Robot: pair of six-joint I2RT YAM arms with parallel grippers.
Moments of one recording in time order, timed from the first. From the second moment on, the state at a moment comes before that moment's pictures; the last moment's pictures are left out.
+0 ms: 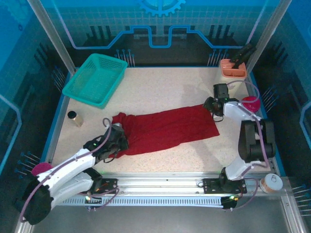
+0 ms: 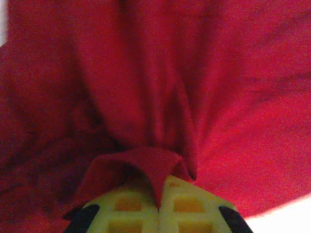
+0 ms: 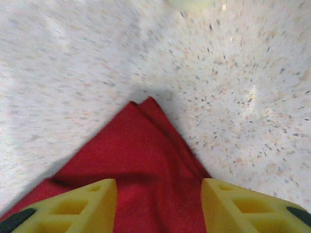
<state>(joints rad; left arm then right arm) -0.57 0.90 0.45 -0.47 -0.10 -0.78 0.07 1.60 1.03 -0.40 0.07 0.61</state>
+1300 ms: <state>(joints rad) -0.82 1.32 0.50 -0.18 0.25 -0.80 0.05 2.10 1.30 -0.11 -0.43 0.82</state>
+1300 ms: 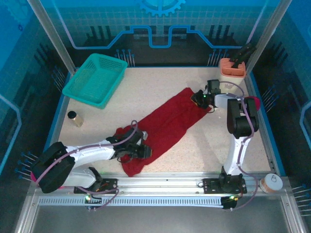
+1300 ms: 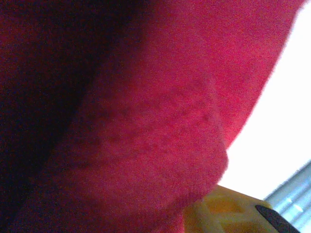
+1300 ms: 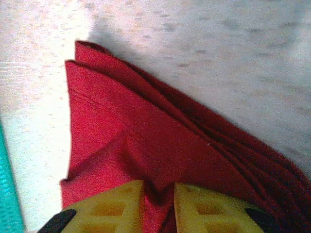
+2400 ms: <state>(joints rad) -0.73 0.95 0.52 -0.33 0.08 -0.71 0.23 1.79 1.16 -0.10 -0.34 0.58</state>
